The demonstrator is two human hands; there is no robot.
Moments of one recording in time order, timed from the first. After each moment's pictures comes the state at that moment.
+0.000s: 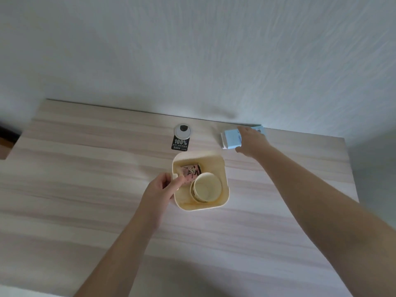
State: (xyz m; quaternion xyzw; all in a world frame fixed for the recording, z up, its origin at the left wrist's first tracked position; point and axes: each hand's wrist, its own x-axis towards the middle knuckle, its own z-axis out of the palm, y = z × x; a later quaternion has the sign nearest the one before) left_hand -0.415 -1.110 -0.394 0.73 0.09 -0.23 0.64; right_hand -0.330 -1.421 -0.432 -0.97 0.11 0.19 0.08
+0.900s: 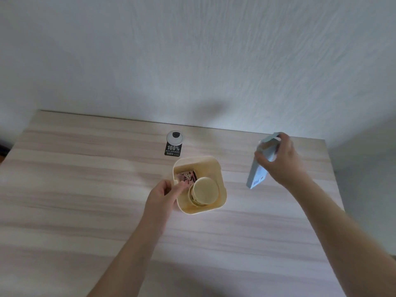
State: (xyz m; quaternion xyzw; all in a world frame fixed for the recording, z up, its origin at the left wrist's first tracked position) left_hand -0.433 -1.127 -0.404 0.72 0.10 -0.22 0.66; right_hand -0.454 -1.445 -0.355 -0.92 0.25 -0.06 0.30
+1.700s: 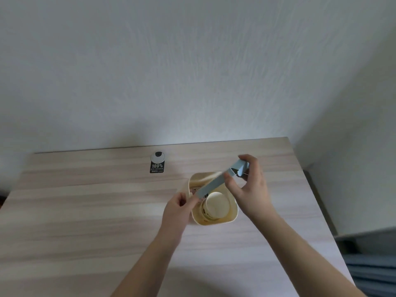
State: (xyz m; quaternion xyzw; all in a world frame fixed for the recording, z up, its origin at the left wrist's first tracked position) left_hand -0.487 -1.195 -0.370 0.74 0.05 -0.26 0.62; right_hand -0.553 -1.374 -0.294 -0.81 0.23 -0.21 0.49
